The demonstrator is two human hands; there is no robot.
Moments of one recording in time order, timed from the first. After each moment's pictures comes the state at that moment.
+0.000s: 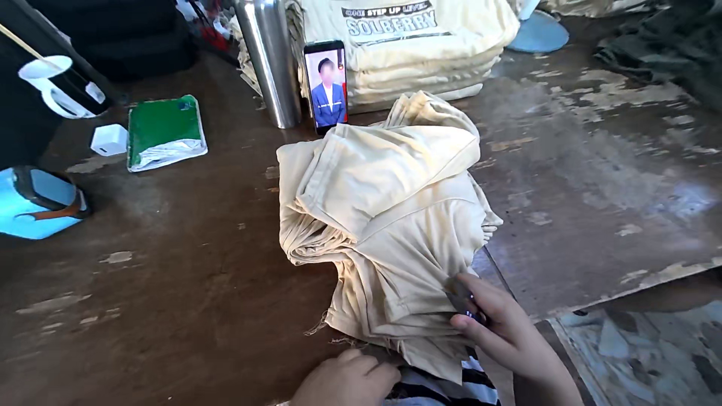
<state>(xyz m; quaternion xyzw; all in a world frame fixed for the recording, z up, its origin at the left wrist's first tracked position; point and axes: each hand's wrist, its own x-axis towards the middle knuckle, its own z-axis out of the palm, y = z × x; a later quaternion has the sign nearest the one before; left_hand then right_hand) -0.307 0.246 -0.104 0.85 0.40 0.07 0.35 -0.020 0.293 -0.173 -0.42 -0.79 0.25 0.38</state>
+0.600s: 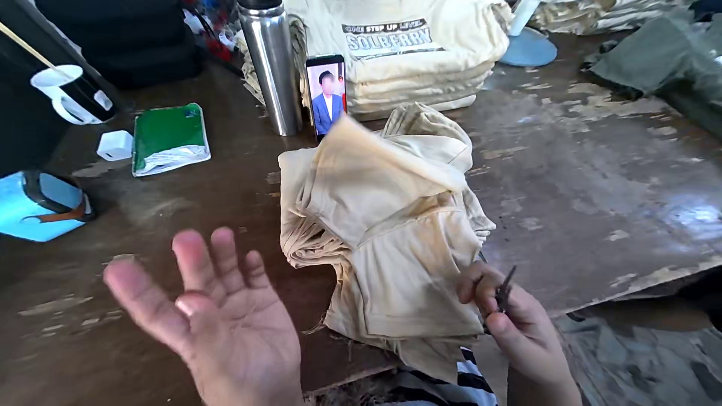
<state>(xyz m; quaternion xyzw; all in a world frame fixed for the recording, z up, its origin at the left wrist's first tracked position) -0.322 0.317 -0.099 0.39 0.28 0.81 0.33 -0.025 0.296 -0.158 -0.33 -0.71 0.35 0.52</state>
